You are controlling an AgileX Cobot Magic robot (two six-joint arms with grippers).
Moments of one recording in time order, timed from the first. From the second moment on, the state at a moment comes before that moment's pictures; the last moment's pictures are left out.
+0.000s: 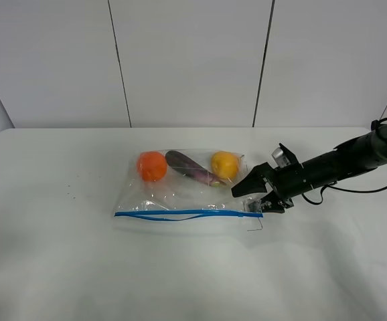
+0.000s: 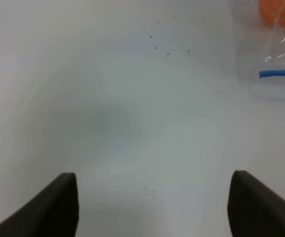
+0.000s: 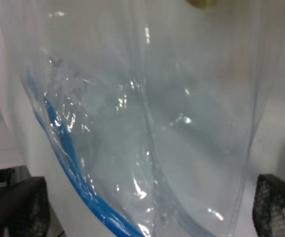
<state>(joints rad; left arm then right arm) -0.03 0.00 -0.50 0.06 1.06 0.00 -0.01 2.24 -1.18 1.24 1.11 -1.09</state>
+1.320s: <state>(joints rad) -0.03 0.00 -0.50 0.06 1.06 0.00 -0.01 2.23 -1.19 1.33 1.21 -0.72</state>
